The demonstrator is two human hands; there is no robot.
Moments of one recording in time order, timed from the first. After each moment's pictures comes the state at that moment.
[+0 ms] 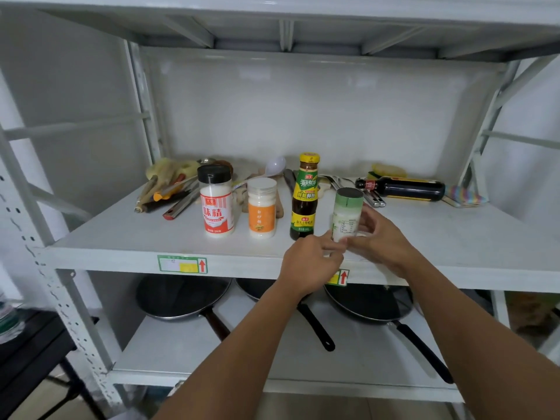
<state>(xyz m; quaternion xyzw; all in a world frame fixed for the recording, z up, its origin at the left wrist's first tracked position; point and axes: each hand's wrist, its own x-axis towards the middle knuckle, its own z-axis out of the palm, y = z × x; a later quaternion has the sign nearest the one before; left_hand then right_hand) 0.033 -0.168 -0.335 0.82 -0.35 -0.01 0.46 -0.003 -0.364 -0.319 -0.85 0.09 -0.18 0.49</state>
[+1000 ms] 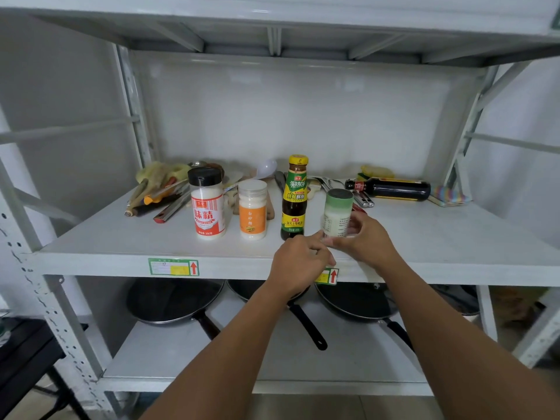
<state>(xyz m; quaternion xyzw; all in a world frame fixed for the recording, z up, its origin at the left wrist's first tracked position) 0.030 -0.167 -0.333 0.81 -0.35 0.01 0.48 0.003 -0.356 -0.326 -0.88 0.14 -0.23 0.40</state>
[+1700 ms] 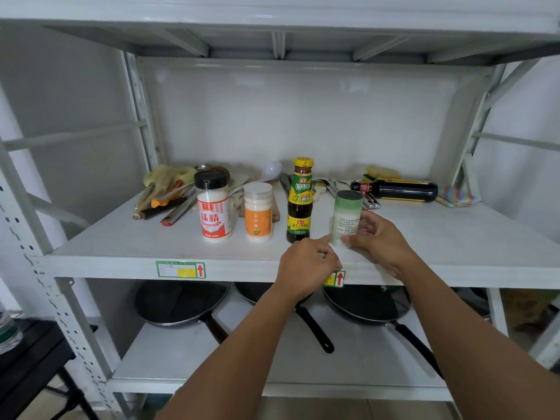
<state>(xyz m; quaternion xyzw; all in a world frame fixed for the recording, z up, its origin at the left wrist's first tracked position) 0.028 -0.168 -0.333 0.82 -0.35 0.00 0.46 0.000 -0.375 -0.327 -0.79 0.11 -0.19 0.58</state>
